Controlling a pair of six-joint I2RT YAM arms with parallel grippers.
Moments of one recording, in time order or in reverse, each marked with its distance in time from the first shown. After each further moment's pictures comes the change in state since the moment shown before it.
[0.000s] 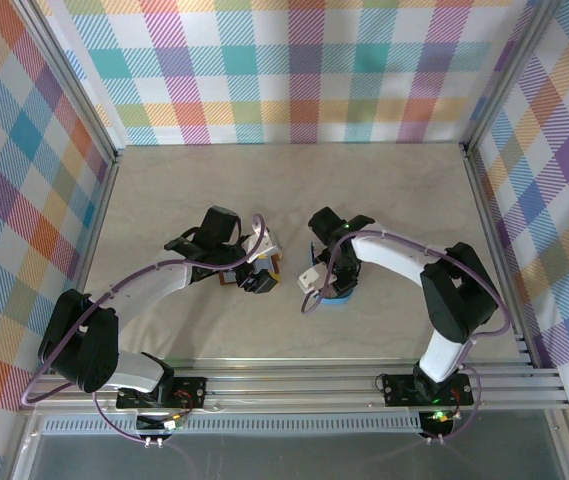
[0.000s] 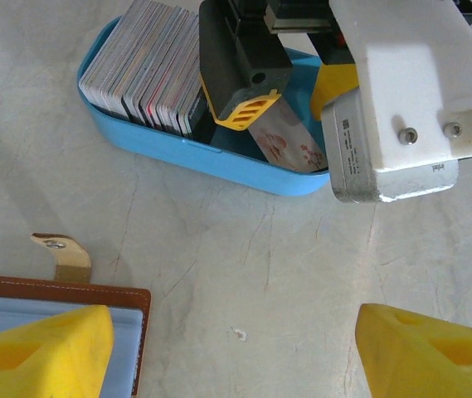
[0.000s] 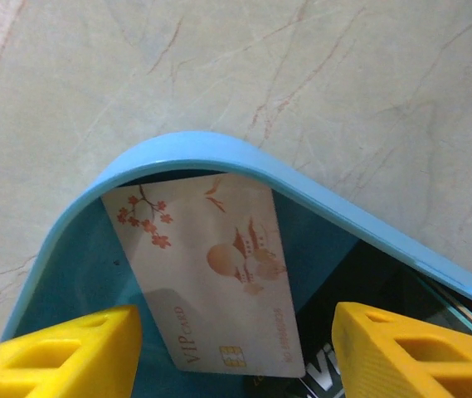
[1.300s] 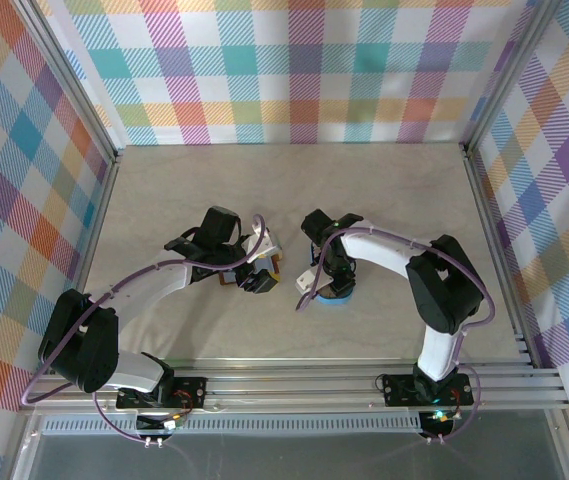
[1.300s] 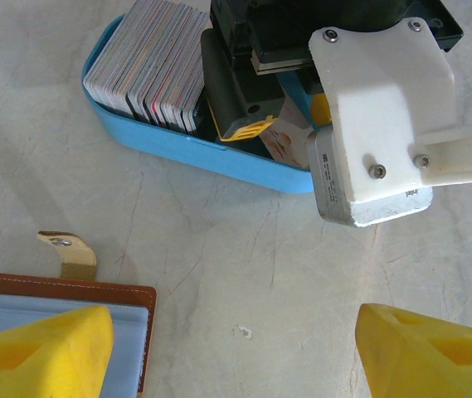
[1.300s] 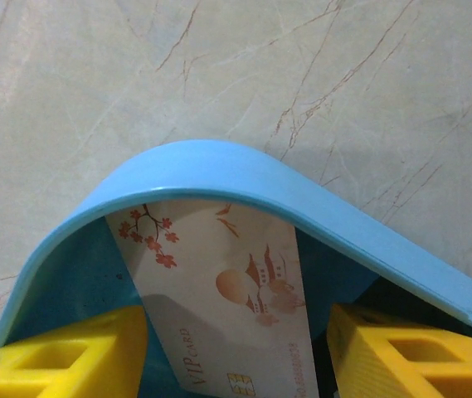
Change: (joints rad) left arm 0.000 0.000 0.000 0.000 -0.011 0.006; right arm 0.018 0.084 0.058 -0.053 0.037 0.007
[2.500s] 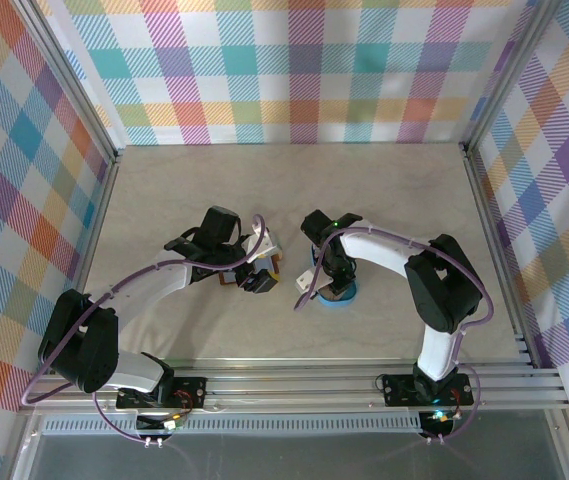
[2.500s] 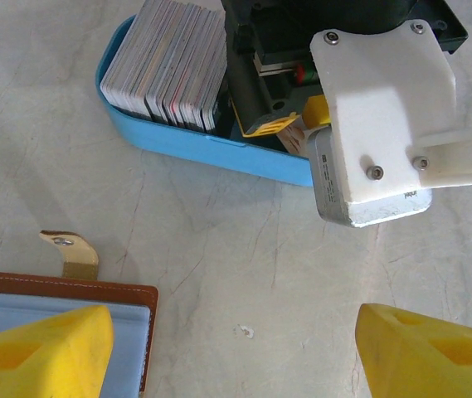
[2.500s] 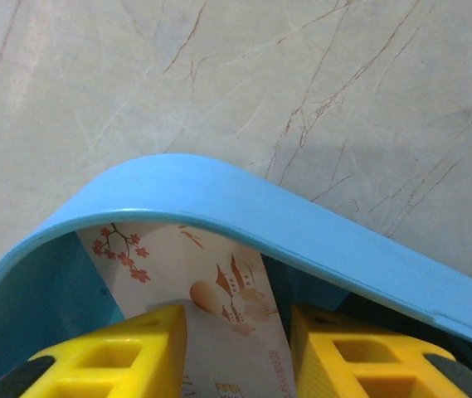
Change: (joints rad) left arm 0.000 -0.001 0.000 0.000 -0.004 0.000; right arm 0.000 0.005 0.003 -0.019 -0.001 0.027
